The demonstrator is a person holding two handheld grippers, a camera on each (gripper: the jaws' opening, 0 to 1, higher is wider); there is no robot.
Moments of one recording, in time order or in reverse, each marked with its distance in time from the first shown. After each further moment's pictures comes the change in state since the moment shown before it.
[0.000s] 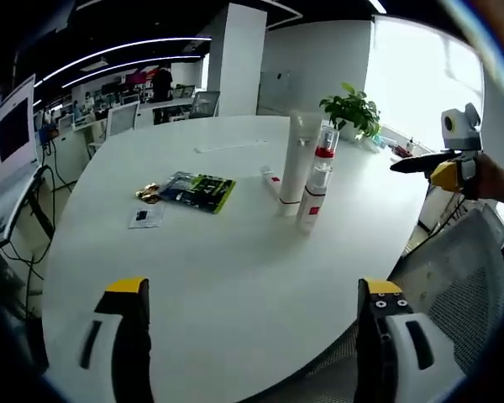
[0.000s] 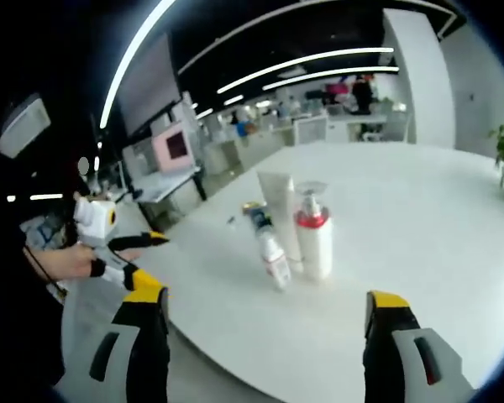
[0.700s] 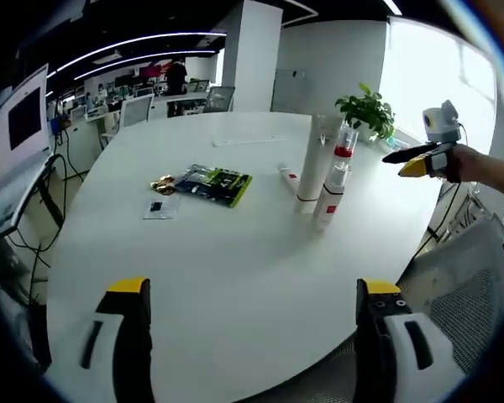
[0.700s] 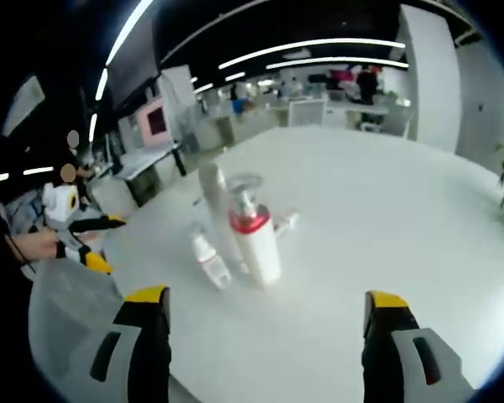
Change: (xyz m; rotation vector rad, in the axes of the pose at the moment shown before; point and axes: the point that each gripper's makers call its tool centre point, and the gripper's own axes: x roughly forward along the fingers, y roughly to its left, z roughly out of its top) left arm 0.000 0.018 -0.005 -0.045 0.019 0.064; right arm 0.035 -0.078 0.017 -0.095 0.118 -0.041
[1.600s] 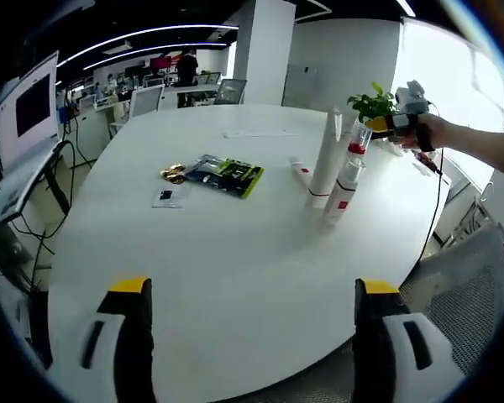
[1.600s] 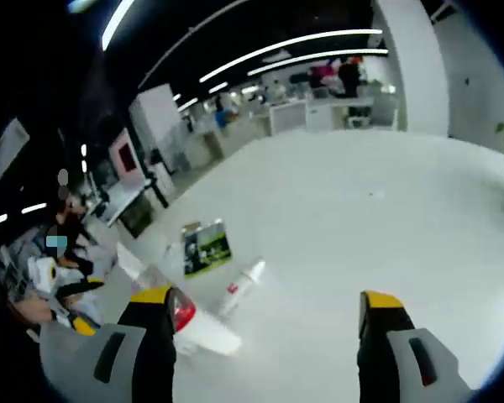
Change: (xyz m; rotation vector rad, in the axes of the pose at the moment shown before) left arm 0.001 0.011 -0.006 -0.048 0.030 0.039; right arm 0.060 -0.069 0.086 0.223 -0.085 0.033
